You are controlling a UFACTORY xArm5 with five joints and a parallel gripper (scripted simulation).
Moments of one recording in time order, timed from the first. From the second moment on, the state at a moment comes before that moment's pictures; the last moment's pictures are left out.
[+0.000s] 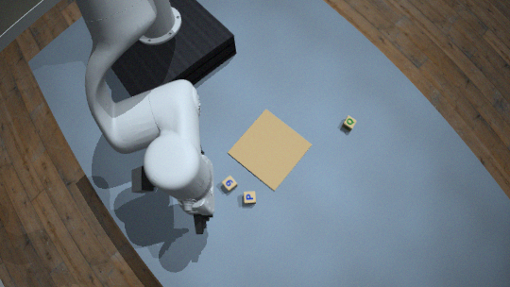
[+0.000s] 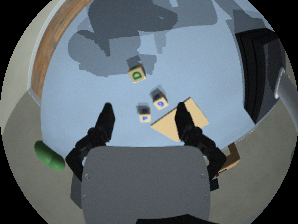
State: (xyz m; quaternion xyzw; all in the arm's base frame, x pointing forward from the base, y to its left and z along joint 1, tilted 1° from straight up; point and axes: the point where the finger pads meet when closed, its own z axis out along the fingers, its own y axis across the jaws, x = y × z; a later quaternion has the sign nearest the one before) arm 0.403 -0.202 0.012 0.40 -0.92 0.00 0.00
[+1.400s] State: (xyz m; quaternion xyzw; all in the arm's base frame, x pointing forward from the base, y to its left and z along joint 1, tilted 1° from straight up) arm 0.398 -0.226 0.009 0.57 -0.82 0.00 0.00
